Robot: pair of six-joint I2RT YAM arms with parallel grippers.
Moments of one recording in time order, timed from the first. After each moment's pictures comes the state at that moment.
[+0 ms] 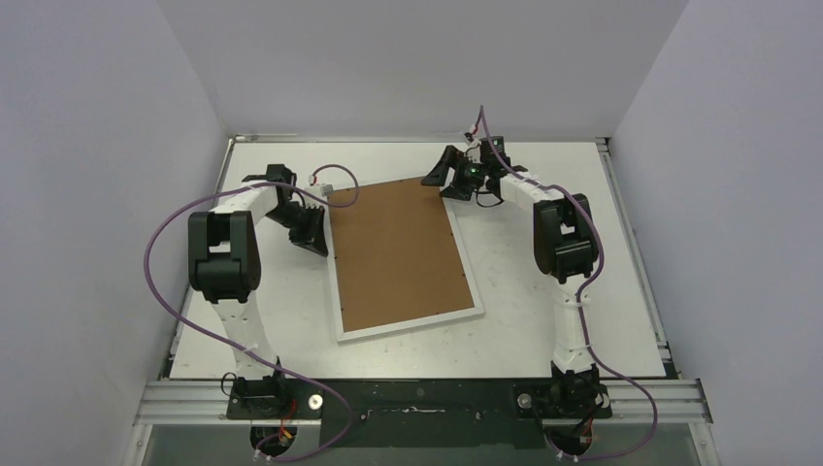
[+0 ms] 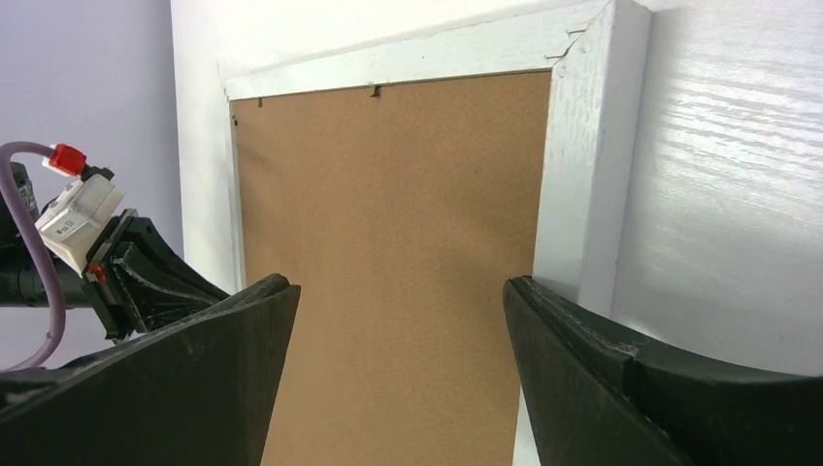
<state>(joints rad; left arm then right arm) 0.00 2.02 1.43 -0.90 0.55 0.28 0.26 2.32 1.74 -0.12 -0.64 0.63</state>
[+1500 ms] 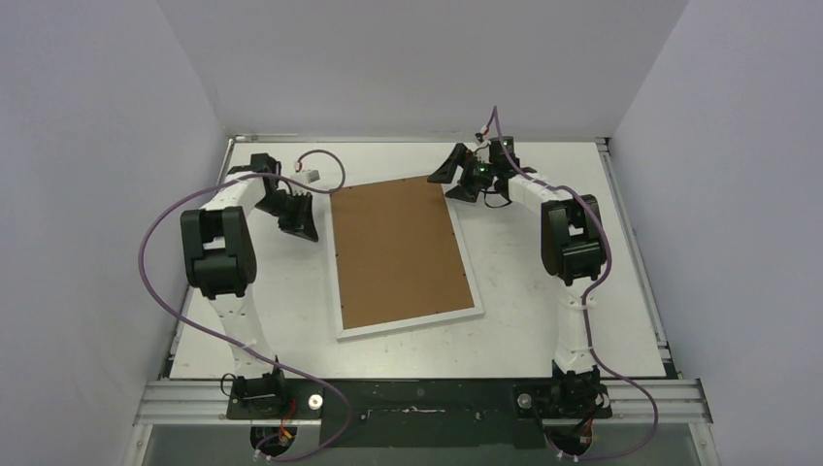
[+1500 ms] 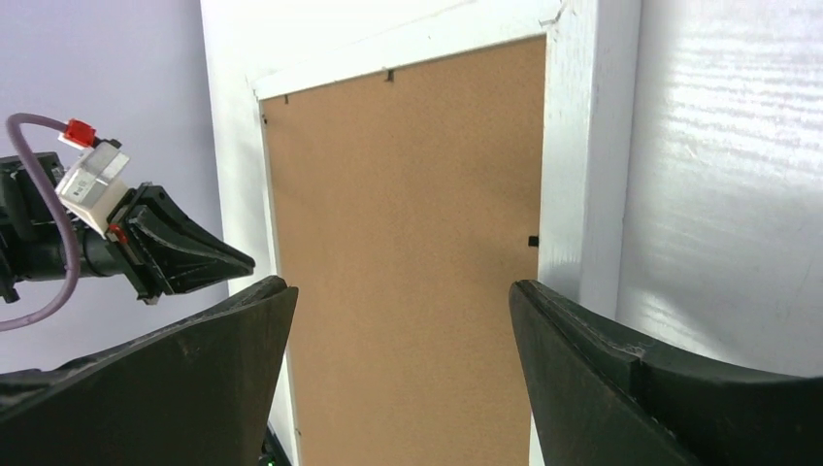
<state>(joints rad) 0.07 2.06 1.56 -0.94 0.58 0.31 0.22 2.25 1.66 -0.08 -0.68 0.72</state>
